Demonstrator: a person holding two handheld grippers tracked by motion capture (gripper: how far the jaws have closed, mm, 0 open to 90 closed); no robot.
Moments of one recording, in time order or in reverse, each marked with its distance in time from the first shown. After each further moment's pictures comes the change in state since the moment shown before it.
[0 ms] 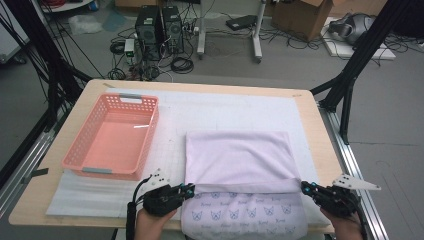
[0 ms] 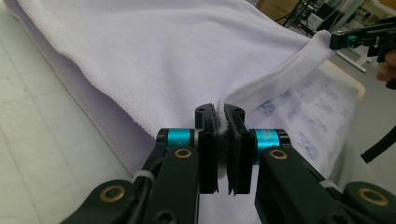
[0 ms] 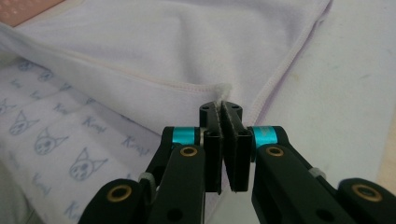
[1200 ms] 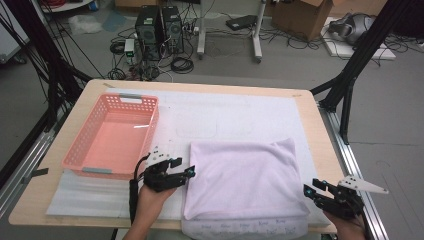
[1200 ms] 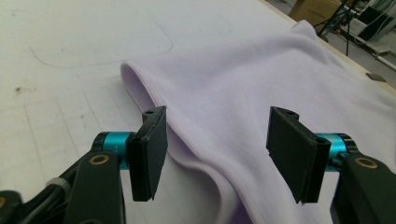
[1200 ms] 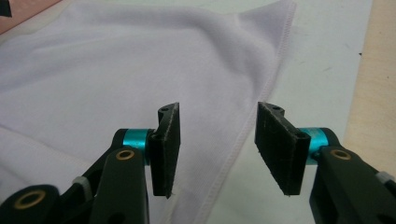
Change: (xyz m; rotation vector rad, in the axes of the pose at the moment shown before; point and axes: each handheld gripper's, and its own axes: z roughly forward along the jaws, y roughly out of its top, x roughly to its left) left arm 0.051 0.049 0.035 0.003 0.127 -0.004; right arm -0.005 0.002 -0.002 -0.011 -0.082 0.049
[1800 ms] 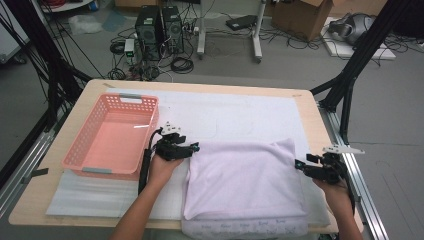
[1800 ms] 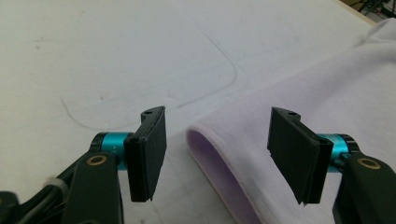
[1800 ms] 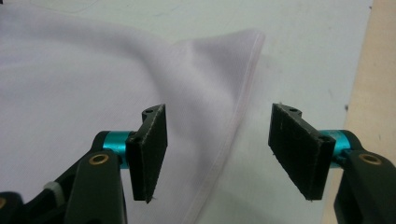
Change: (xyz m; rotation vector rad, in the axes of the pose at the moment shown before) left arm 0.049 0.035 0.066 0.055 0.089 0.023; right arm -0.042 0.055 0.069 0.092 -0.025 -0.010
